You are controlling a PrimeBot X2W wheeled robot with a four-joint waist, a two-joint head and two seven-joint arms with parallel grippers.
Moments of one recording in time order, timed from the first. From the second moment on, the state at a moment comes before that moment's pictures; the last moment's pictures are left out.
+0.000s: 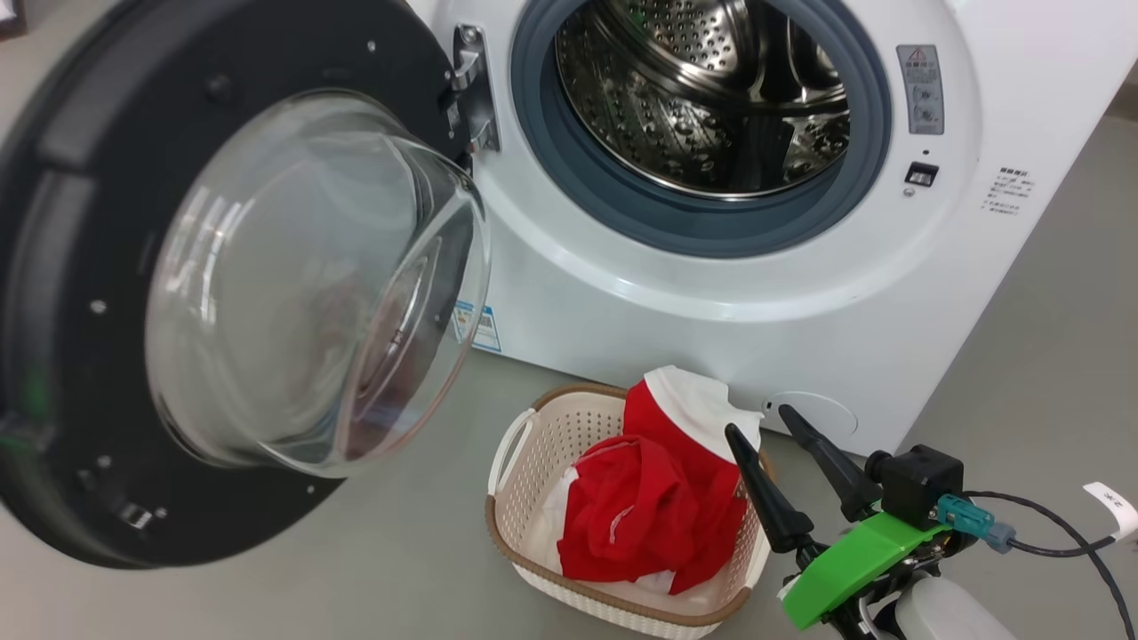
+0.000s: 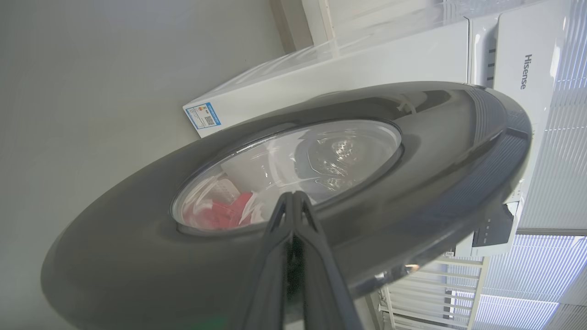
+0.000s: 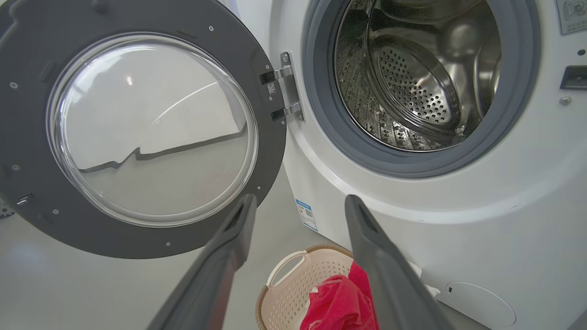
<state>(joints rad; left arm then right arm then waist) -0.94 0.56 0.27 1.16 -1.32 -0.12 1.07 -0.22 -0.14 0.36 0.41 0.54 0.12 -0.26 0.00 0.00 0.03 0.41</state>
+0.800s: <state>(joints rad) -0.63 0.28 0.25 0.39 -1.42 0.12 1.30 -0.19 -0.12 0.35 0.40 0.55 0.12 -0.26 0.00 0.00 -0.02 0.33</state>
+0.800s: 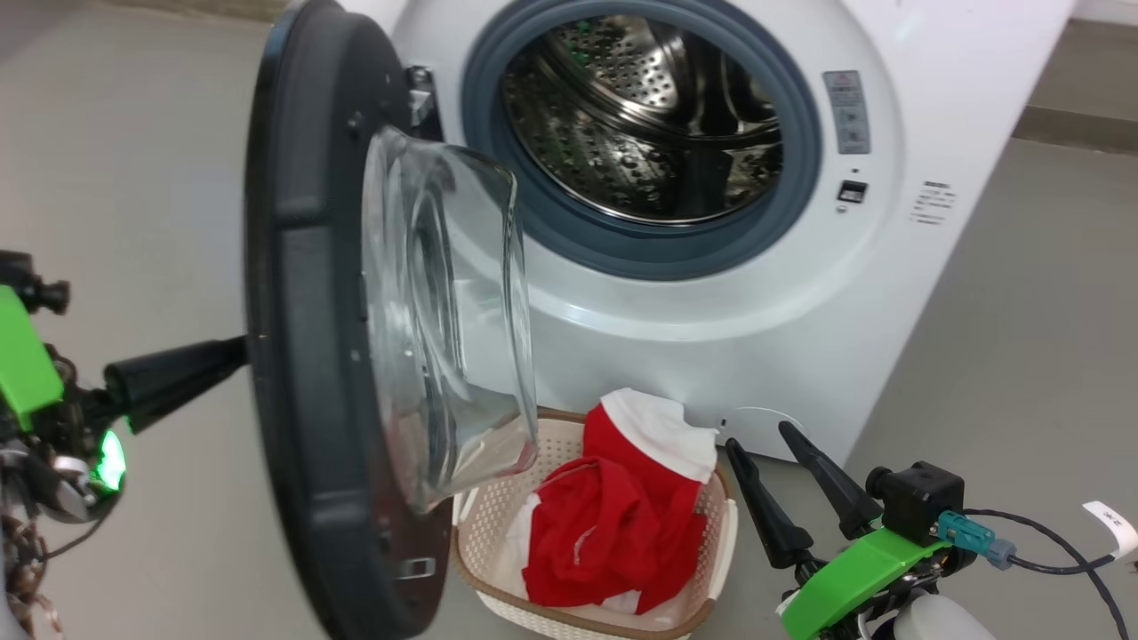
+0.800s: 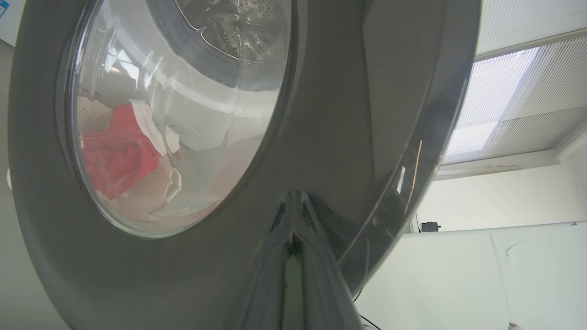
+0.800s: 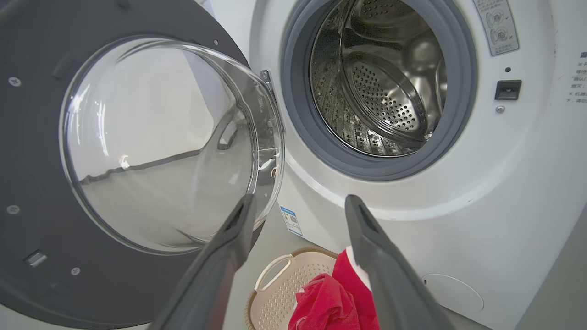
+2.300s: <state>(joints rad) -0.67 0.15 0.30 0.27 -1.30 0.08 0.92 -0.21 -0.12 0.31 0.38 0.53 0.12 -0.26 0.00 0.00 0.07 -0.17</state>
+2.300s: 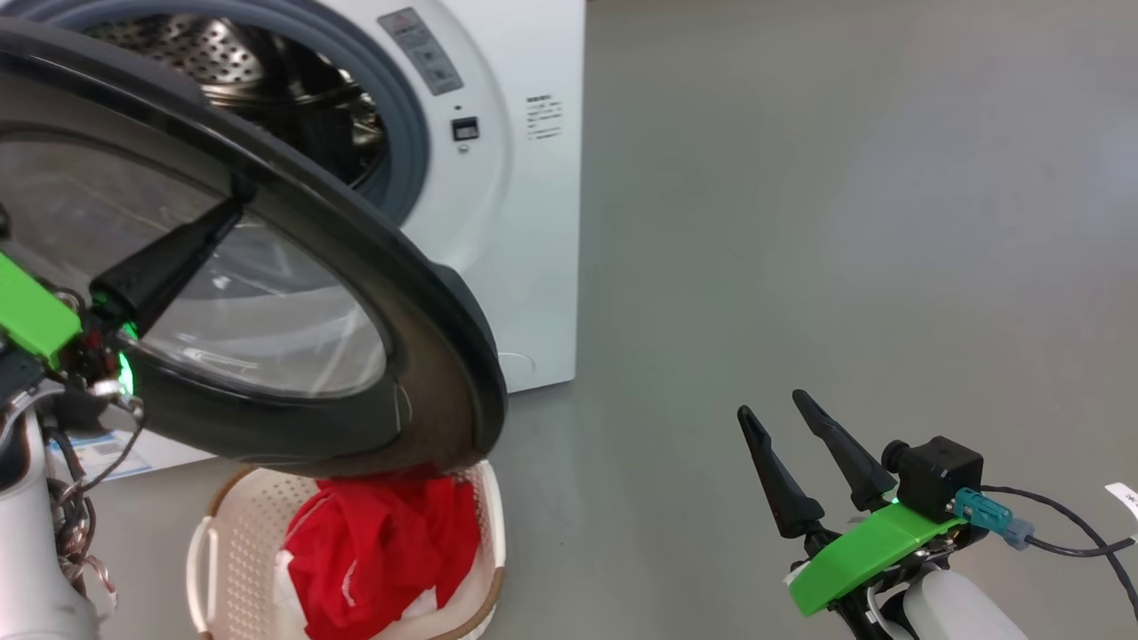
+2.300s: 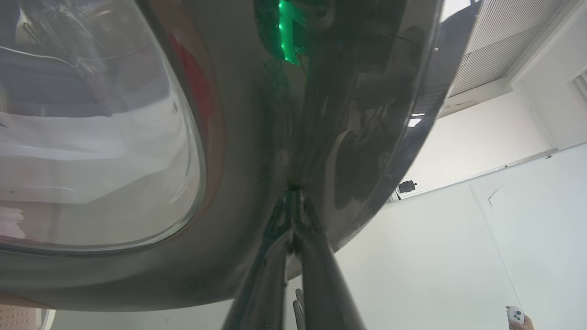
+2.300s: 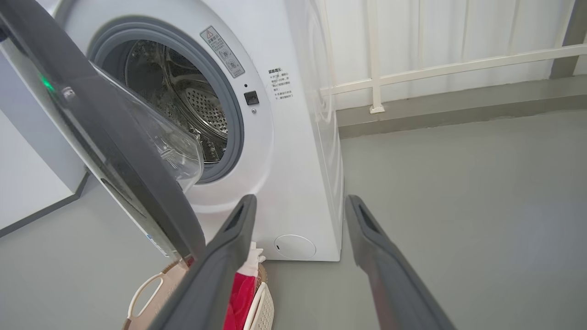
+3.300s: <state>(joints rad) -0.55 0.17 0.25 0.19 -1.16 -0.09 0.79 -0.19 -0.14 0.27 0.38 0.52 0.12 -0.26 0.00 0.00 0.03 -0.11</state>
